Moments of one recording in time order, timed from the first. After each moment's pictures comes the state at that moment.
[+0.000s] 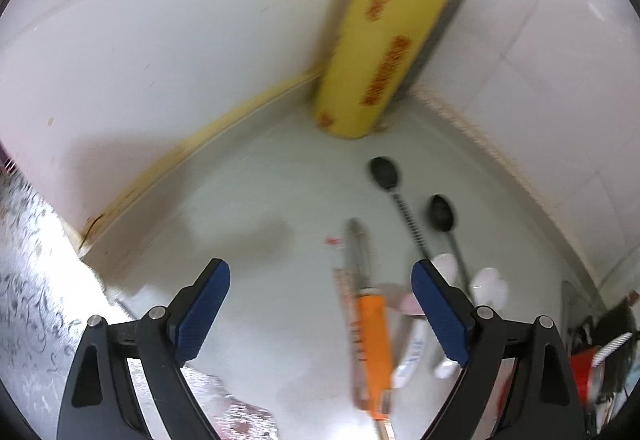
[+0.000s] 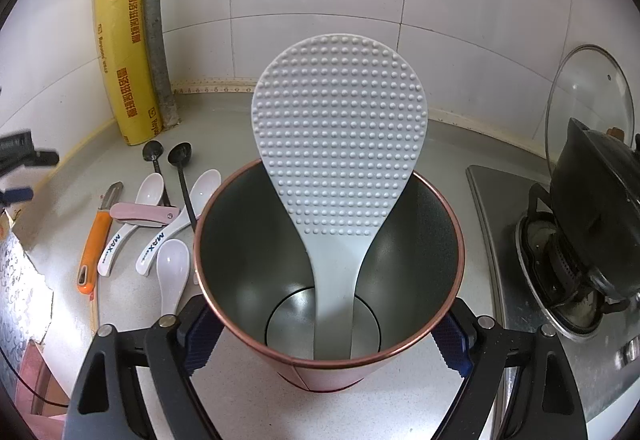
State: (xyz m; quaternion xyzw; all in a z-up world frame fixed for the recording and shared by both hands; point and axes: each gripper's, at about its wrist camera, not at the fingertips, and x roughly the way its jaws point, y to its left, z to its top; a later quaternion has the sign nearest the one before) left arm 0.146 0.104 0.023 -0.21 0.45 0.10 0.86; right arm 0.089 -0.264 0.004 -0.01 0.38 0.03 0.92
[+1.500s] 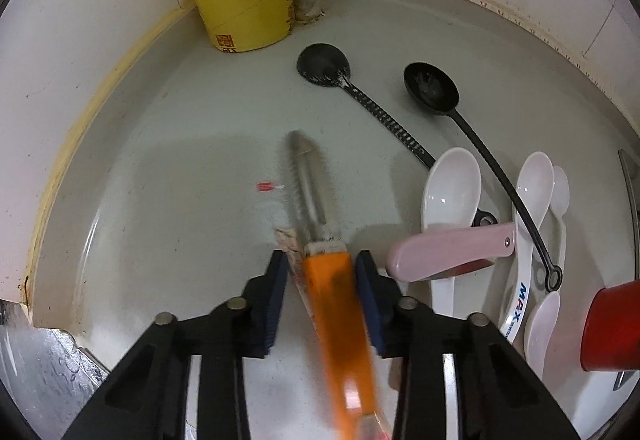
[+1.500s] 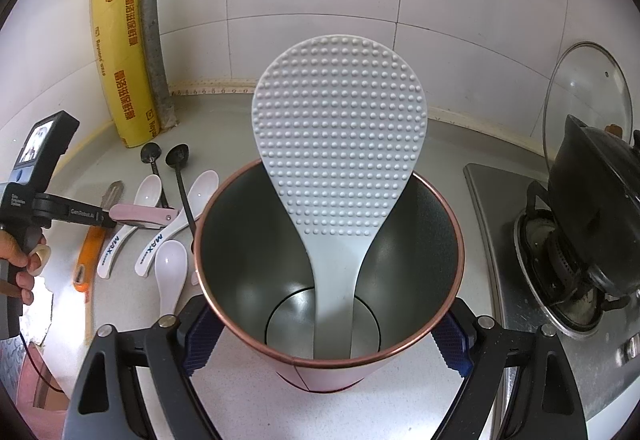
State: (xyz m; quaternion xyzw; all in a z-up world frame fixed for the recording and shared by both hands) left arm 0.210 0.021 -0.038 -0.03 0.57 0.04 0.82; right arm 0.090 -0.263 0.004 0.00 0.38 0.02 0.92
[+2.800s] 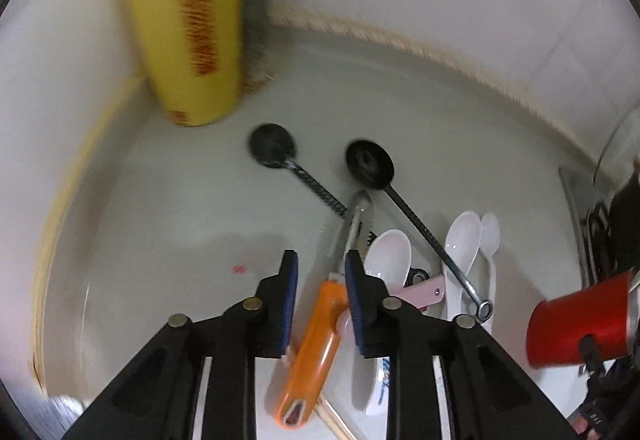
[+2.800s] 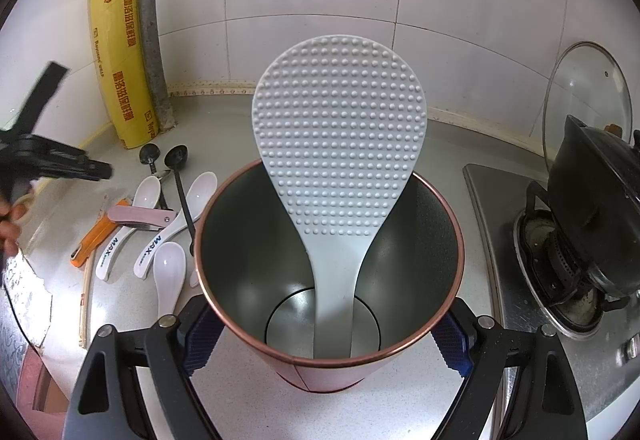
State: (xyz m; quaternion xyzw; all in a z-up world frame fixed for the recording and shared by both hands) left arm 0.248 0.025 -0.007 -0.04 0.55 -0.08 0.83; right arm 0.095 -0.267 0.002 0.00 0.38 0.03 0.92
